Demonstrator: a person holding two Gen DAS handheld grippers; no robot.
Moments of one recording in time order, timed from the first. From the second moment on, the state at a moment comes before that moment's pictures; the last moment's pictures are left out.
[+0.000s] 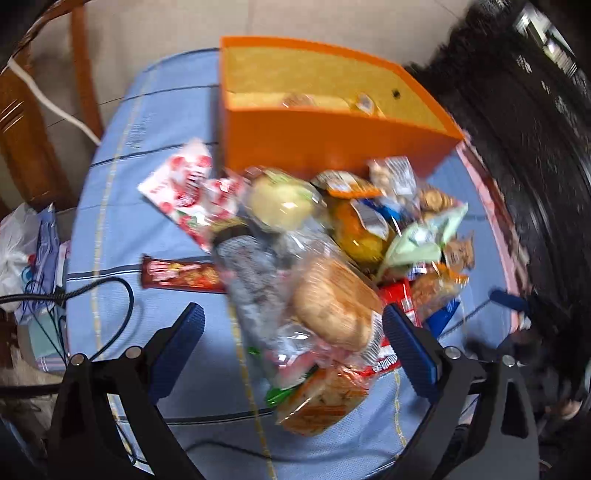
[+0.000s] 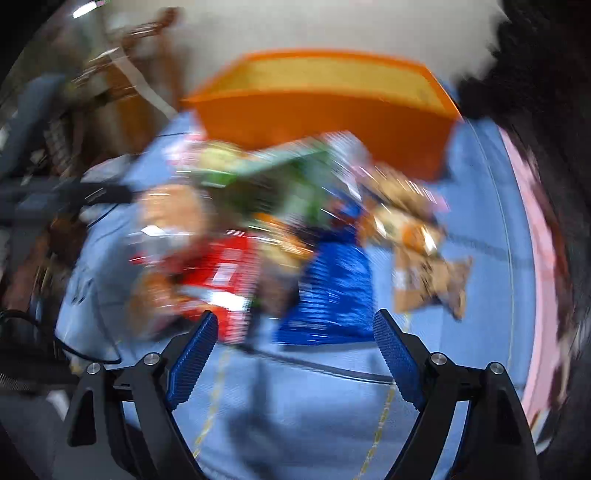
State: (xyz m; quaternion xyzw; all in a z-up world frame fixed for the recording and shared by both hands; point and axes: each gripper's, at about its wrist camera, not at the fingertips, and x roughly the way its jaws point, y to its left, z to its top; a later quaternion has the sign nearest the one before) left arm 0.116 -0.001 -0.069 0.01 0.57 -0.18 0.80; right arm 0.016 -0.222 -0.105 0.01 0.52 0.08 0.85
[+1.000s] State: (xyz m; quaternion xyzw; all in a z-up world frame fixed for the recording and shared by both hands) left arm 0.108 -0.072 -0.109 0.11 0.59 -0.24 0.76; right arm 0.008 -0.287 -0.122 0.09 0.56 0.03 0.82
